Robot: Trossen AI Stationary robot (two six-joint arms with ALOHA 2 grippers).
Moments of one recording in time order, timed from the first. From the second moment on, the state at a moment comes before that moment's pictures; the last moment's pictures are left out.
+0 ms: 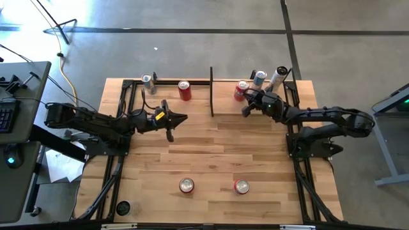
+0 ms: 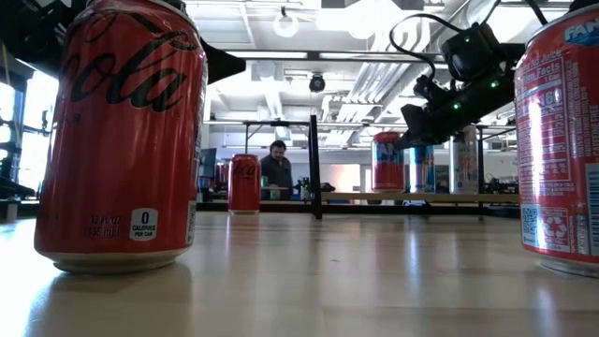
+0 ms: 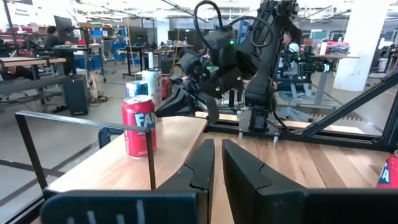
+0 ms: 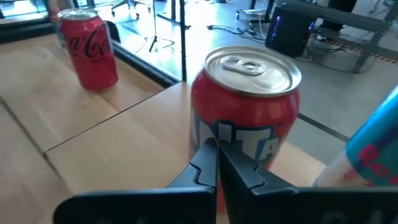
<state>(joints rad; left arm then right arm) 0.10 1.16 0.29 0.93 -0.14 -0.02 -0.51 1.20 0.37 0.49 0.32 0.05</state>
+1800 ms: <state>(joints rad) 0.09 1.16 0.29 0.89 -0.15 -0.03 -0.54 1.33 0.73 -0.10 0.28 -0.32</state>
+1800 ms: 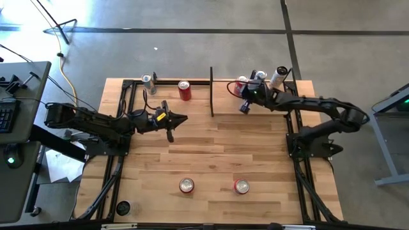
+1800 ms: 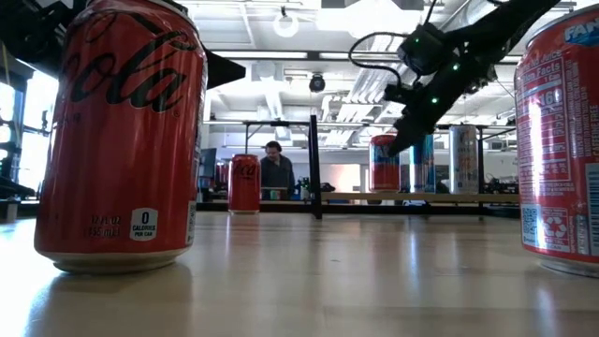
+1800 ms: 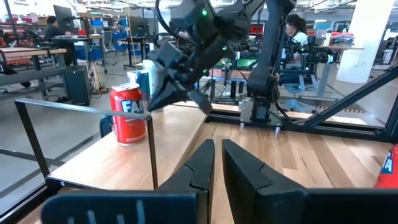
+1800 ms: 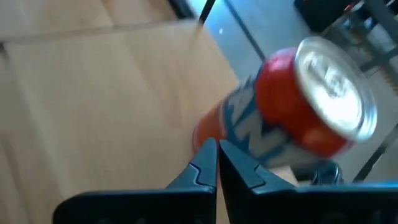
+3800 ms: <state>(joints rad) 0.09 1.16 0.29 0.70 -0.08 -0.09 -0.22 1.27 0.45 0.60 -0.07 -0.19</state>
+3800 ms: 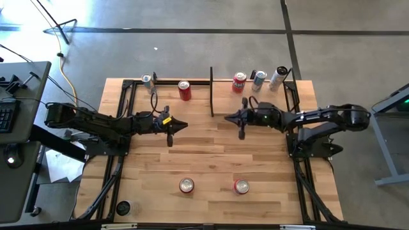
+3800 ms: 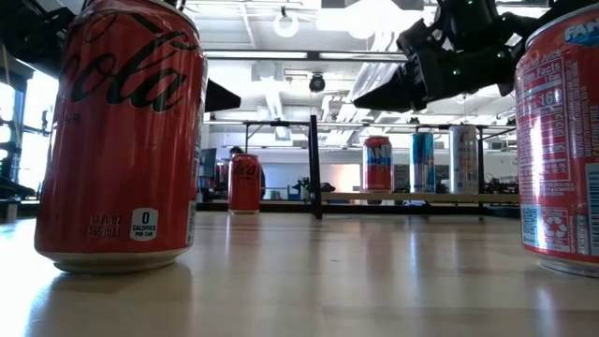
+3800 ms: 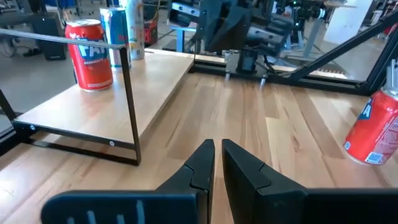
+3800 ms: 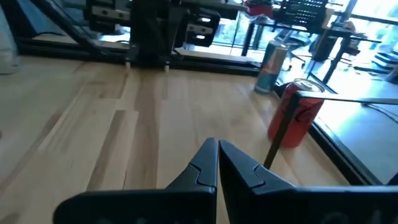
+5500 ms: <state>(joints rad) 0.02 1.16 0.29 0.70 -0.09 0.10 0.22 1.27 1.06 -0.51 0.26 0.19</state>
